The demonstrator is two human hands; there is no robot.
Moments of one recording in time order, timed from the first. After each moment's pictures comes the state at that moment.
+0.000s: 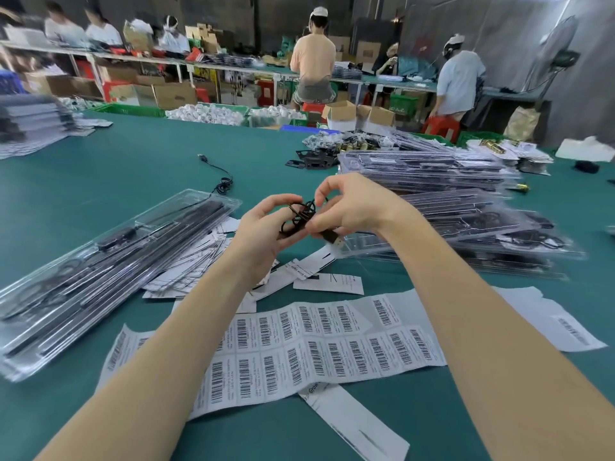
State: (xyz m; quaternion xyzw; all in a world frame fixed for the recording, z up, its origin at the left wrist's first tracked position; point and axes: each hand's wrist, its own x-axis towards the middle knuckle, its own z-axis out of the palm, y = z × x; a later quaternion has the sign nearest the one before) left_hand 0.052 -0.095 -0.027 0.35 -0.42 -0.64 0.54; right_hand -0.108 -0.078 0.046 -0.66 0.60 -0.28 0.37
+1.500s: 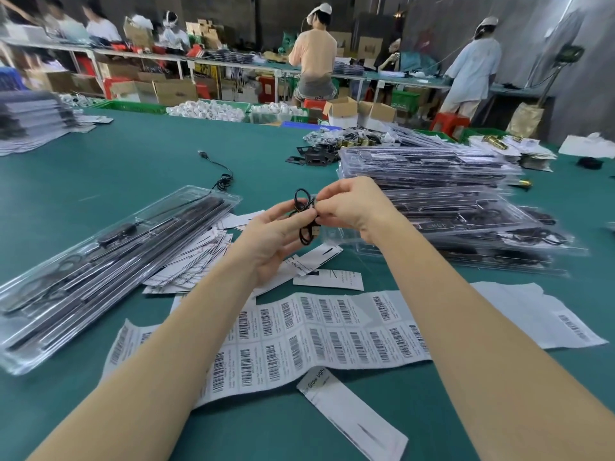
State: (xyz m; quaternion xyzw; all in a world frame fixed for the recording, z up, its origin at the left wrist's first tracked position) left_hand 0.048 -0.089 -0.030 0.34 -0.39 -0.70 0.49; right_hand -0.097 -0.085 0.024 -0.50 0.62 -0.44 0.42
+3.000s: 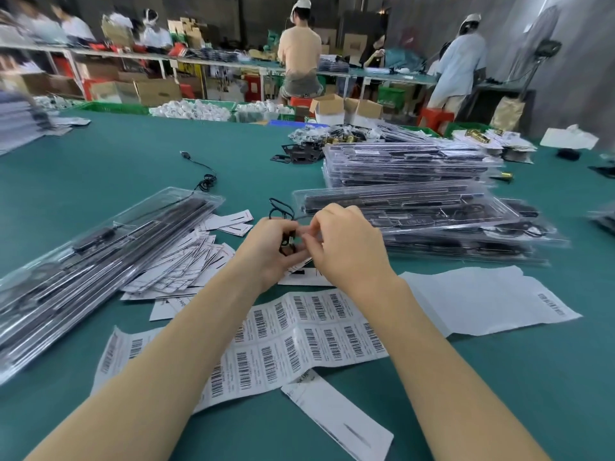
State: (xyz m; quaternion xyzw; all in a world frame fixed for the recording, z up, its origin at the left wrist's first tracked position) left_hand 0.021 -0.086 -0.034 0.42 -0.34 -0.70 0.46; right_hand -0.102 -0.035 -0.020 -0.73 0.65 -0.21 -0.09
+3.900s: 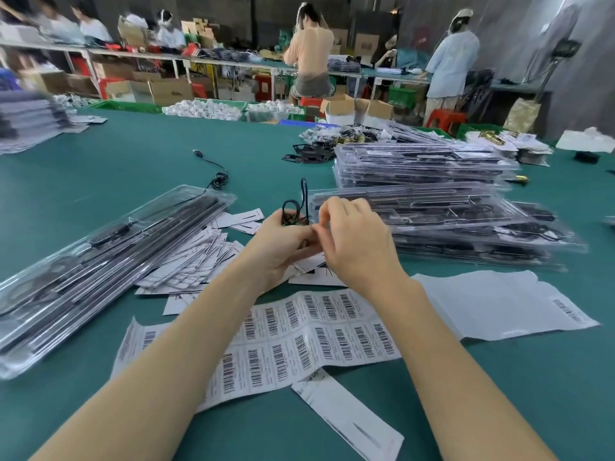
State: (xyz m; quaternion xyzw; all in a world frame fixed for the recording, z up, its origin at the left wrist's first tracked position) left_hand 0.023 -0.084 -0.035 0.43 -0.43 -0.64 0.47; right_hand -0.106 -0.041 -0.023 -0.75 0.59 -0.26 -0.12
